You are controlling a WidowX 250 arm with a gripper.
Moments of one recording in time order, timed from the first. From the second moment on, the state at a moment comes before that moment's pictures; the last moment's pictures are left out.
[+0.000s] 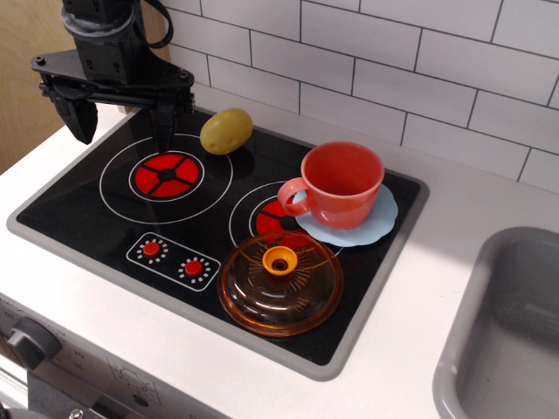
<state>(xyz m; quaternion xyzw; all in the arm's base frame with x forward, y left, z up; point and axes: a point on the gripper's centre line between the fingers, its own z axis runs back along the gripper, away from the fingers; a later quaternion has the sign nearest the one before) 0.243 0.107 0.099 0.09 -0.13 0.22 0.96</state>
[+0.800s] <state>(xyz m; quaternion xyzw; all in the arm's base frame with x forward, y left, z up) 0.245 0.067 0.089 0.08 -0.06 -0.05 0.99</state>
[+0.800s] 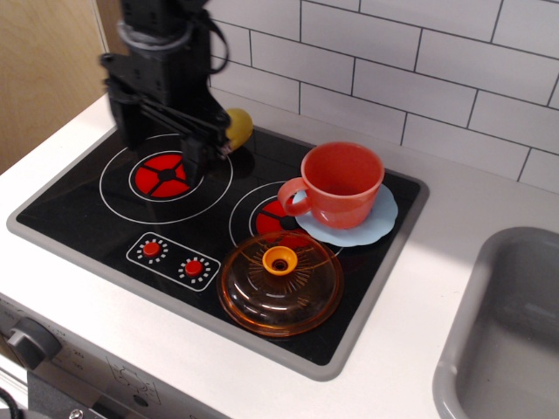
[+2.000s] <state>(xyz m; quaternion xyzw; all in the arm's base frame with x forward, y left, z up) 0.266 -0.006 0.083 0.01 -0.09 -0.30 0.95</state>
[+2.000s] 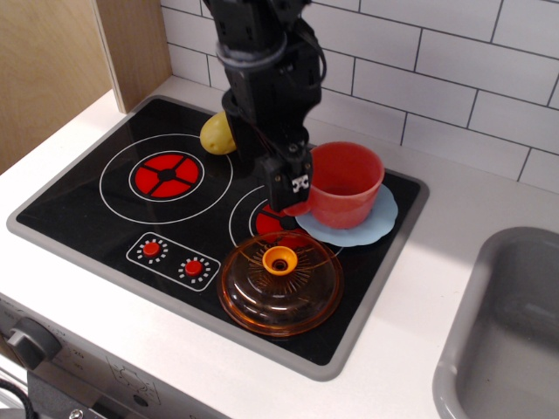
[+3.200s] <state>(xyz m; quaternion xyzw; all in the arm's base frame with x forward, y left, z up) 0.267 -0.014 0.069 0.00 -0.08 -0.31 0.95</state>
